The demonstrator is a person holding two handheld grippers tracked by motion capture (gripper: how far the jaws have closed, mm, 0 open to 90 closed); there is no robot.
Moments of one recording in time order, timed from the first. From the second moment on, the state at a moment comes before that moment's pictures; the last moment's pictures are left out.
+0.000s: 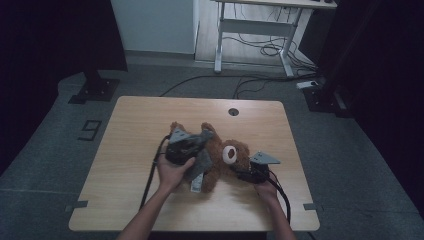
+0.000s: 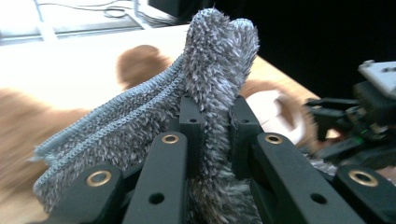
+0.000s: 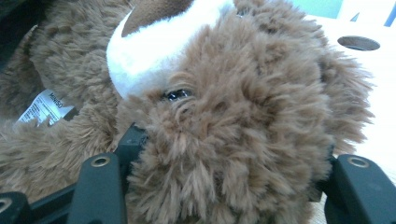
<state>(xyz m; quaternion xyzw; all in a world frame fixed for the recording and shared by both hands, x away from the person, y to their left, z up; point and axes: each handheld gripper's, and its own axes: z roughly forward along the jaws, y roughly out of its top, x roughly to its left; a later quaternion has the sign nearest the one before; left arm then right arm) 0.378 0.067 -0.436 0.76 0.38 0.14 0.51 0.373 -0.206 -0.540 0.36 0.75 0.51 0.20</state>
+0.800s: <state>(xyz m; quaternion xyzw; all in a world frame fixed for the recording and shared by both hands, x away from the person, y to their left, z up) 0.426 0.081 -0.459 0.77 0.44 0.13 0.45 0.370 -0.206 -0.545 0.35 0.75 0.52 0.20</state>
